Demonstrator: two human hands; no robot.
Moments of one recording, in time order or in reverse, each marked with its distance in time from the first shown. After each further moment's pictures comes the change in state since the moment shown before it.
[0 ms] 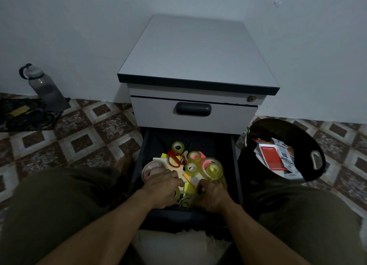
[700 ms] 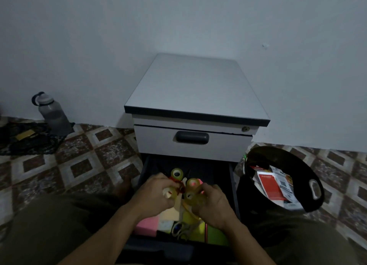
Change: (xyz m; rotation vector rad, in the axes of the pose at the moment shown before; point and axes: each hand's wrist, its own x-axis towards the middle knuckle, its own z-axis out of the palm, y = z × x) left_hand -0.013 -0.017 -0.053 -0.519 0.366 -0.095; right_hand -0.023 -0.033 -0.053 0.176 0.328 -0.196
